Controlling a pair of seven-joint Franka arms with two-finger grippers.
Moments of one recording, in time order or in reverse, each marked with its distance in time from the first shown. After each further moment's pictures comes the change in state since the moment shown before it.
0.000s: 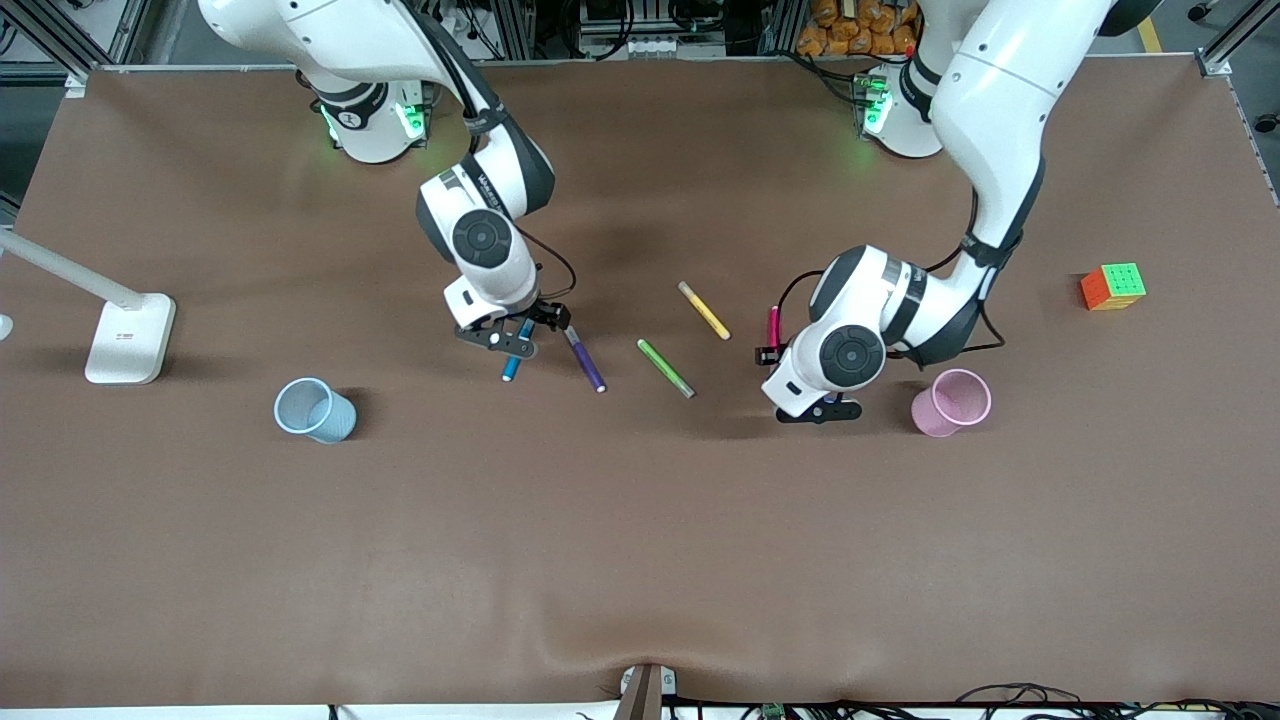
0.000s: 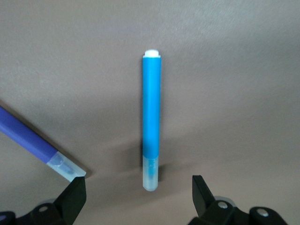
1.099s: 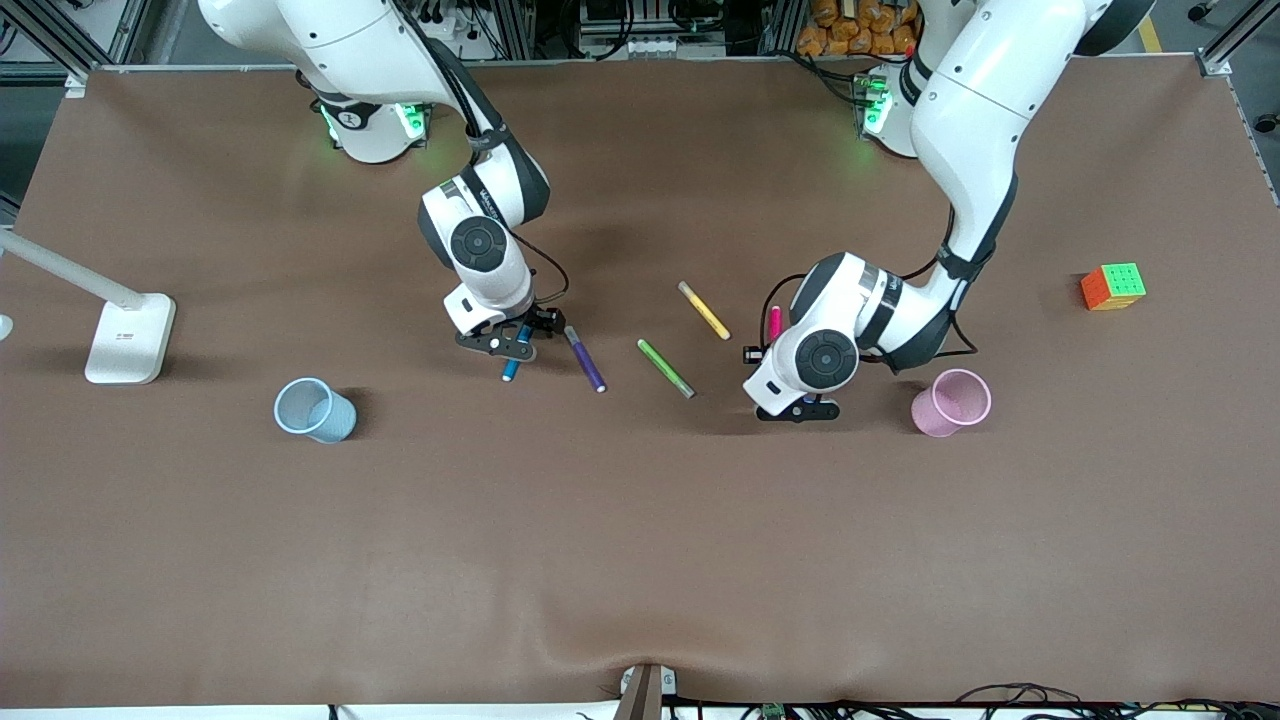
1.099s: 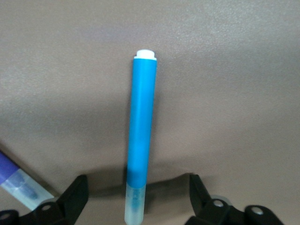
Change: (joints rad) left arm -0.027 0.045 0.000 0.015 0.001 0.016 0.008; right arm -0.002 0.054 -0.011 -0.030 -0.001 0.102 -0.102
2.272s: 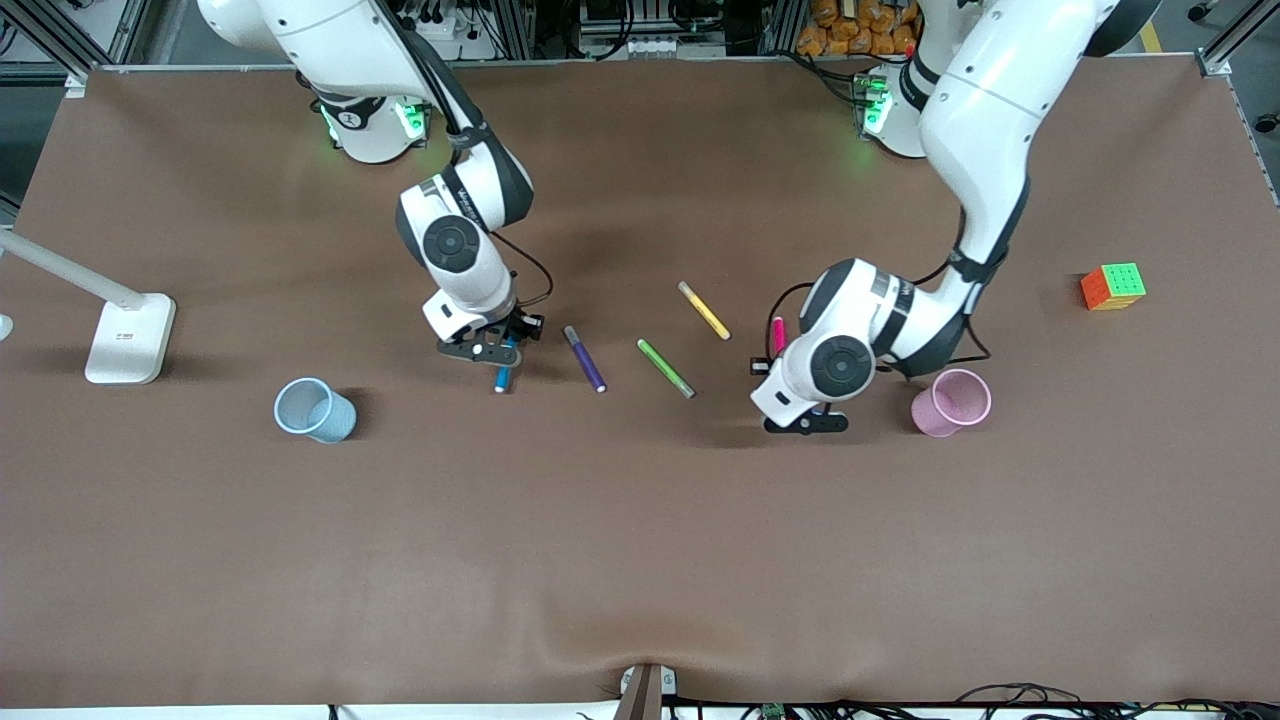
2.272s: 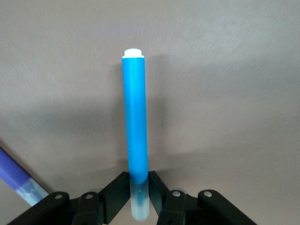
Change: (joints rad) left arm 0.031 -0.027 0.007 0.048 0.000 -0.007 0.032; right arm -0.063 -0.072 -0.008 -0.014 0.000 -0.015 -0.083
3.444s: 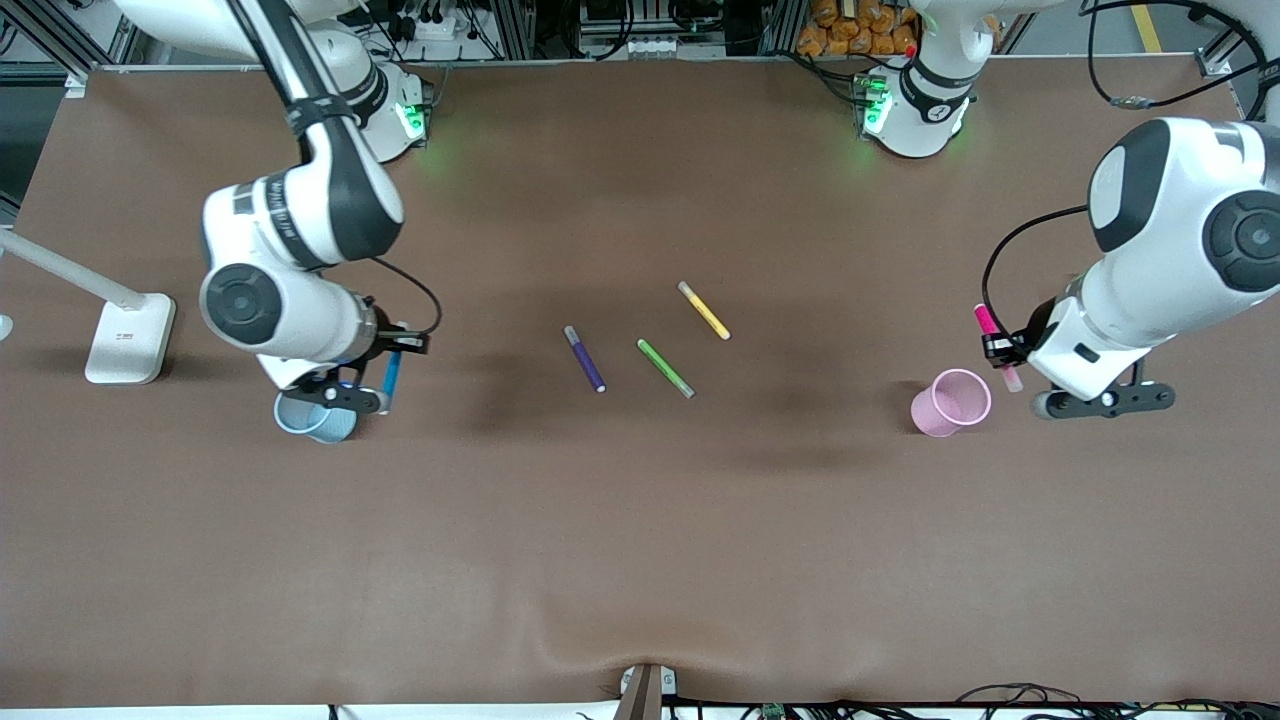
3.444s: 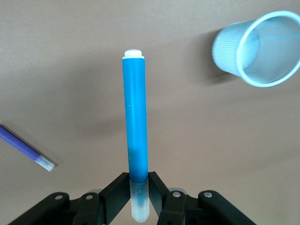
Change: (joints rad) left arm 0.316 -0.434 0.018 0.020 0.081 -0.265 0.181; right arm -0.289 -0.082 -0.011 0.440 0.000 -0.772 -0.258
